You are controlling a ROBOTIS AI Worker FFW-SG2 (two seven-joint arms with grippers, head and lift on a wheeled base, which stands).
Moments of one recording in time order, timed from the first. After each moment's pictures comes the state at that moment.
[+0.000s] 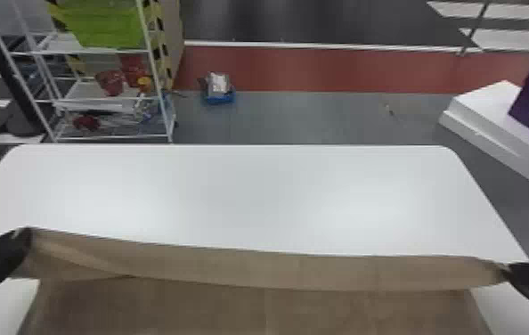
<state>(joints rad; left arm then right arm) 0.48 0.02 0.62 -1.92 0.29 0.06 -0.84 0.35 -0.41 -0.63 -1.44 -0.13 -0.66 1.36</state>
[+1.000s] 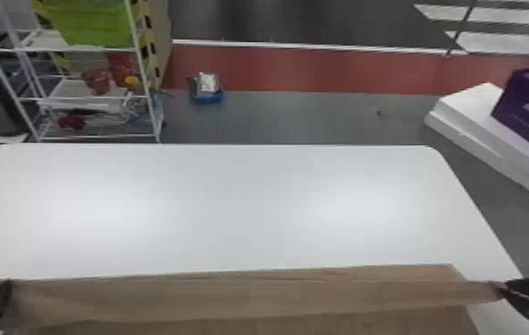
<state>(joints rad) 0.60 0.00 0.64 -1.87 0.30 -0.04 -0.91 0.39 -0.46 -0.66 -1.37 -0.10 -0.71 1.36</state>
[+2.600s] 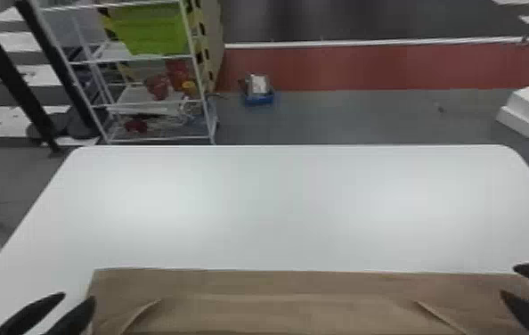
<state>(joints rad) 0.63 0.00 0.71 -2.12 0.33 0.56 -0.86 0.47 -0.20 -0.53 -1.89 -0.13 0.01 1.28</state>
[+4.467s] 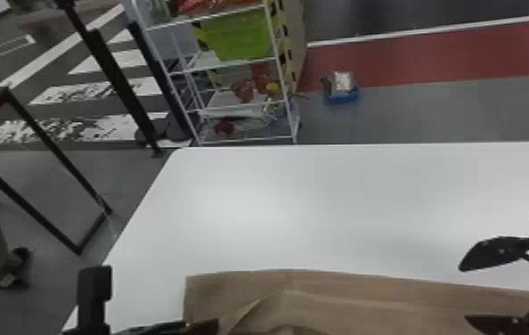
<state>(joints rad) 0.55 0.00 0.62 -2.44 0.09 1.36 -0.76 0.04 -0.52 0.29 -2.13 0.44 0.52 1.36</state>
